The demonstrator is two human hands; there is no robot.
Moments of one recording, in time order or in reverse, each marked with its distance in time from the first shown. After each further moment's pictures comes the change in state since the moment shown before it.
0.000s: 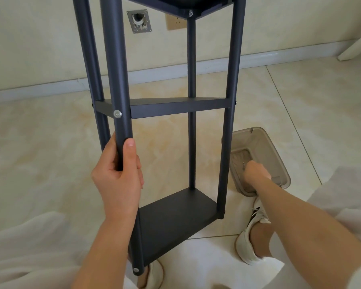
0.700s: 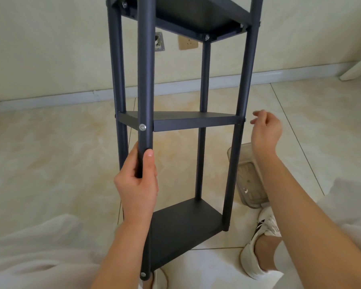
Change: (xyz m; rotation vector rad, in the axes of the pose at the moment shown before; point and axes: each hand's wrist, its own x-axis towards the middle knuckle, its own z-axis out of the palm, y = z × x) left_hand 0.000 -0.004 -0.001 -0.013 -0.004 0.025; right_hand -0.050 -0.085 -0.133 1.178 0.649 -0.244
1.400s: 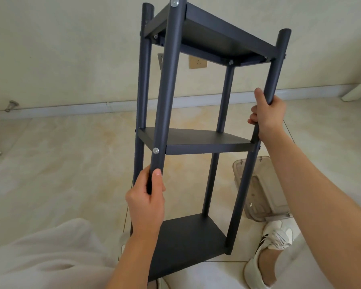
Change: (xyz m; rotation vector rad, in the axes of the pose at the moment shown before) left_hand -0.014 -0.005 -0.015 0.075 0.024 0.017; right_hand 0.033 -0.085 0.009 0.312 -0.217 0.064
